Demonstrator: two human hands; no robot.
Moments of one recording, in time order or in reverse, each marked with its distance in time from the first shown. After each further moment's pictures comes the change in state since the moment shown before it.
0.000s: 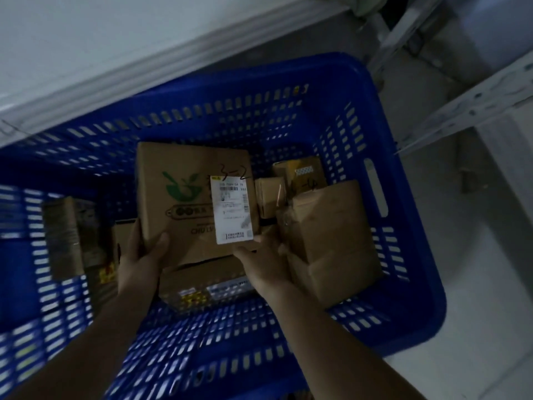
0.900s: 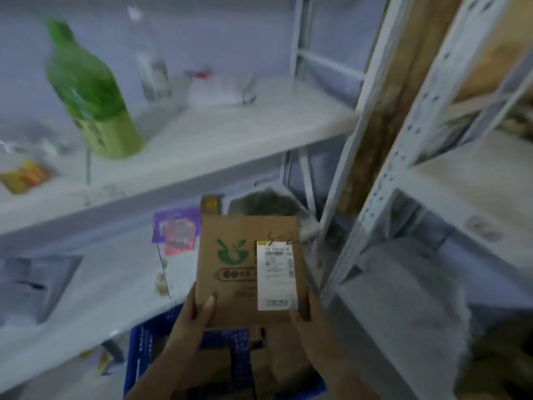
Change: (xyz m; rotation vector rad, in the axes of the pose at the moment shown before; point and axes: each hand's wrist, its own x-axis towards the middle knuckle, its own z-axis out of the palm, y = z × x) left_hand -0.415 0.310 -0.086 -0.047 -0.314 0.458; right_hand -0.466 -0.155 -0.204 0.208 0.265 -0.615
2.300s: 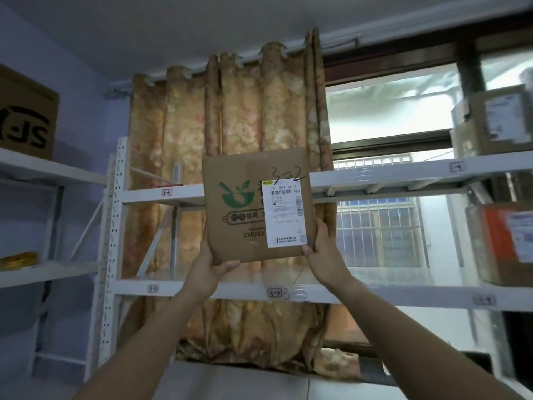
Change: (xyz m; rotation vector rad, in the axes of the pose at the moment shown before) left_hand -0.704 0.467 0.248 0.025 -0.754 1.295; right_hand -0.745 -0.335 -0.485 -0.357 1.116 -0.861
